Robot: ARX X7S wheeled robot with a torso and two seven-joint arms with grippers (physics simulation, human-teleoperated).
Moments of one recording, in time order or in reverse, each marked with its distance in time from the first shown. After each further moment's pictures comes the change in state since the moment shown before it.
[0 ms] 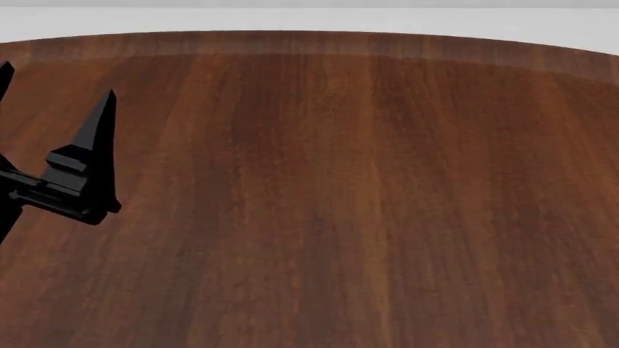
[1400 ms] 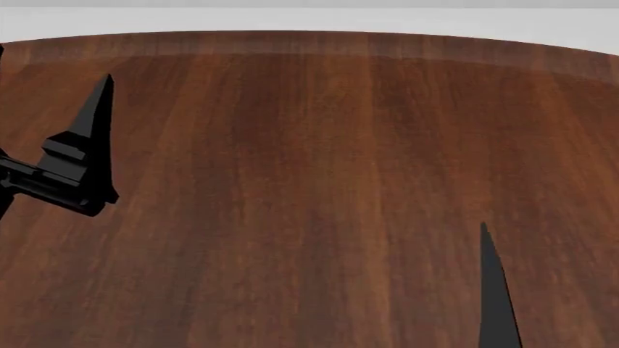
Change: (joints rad) left arm -0.066 -0.032 0.022 0.086 -0.034 -0.106 -0.070; right arm 0.716 -0.470 1.805 0.076 2.081 1.487 0.429
